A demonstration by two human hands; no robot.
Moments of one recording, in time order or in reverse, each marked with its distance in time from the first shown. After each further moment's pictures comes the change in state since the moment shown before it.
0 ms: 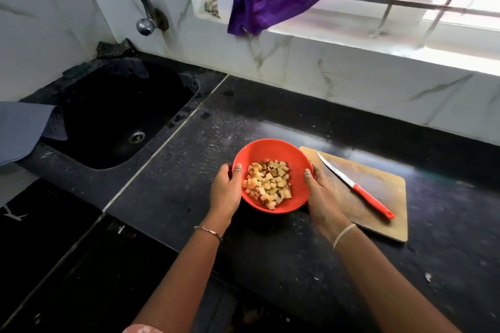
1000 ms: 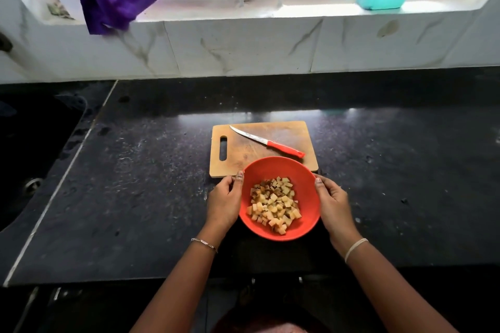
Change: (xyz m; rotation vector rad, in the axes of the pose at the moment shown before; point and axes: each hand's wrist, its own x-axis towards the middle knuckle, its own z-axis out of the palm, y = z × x) left_hand -0.075 -0.017 0.090 0.297 -0.477 0.187; right_hand -0.119 0.046 -0.122 -0.039 0.659 -0.096
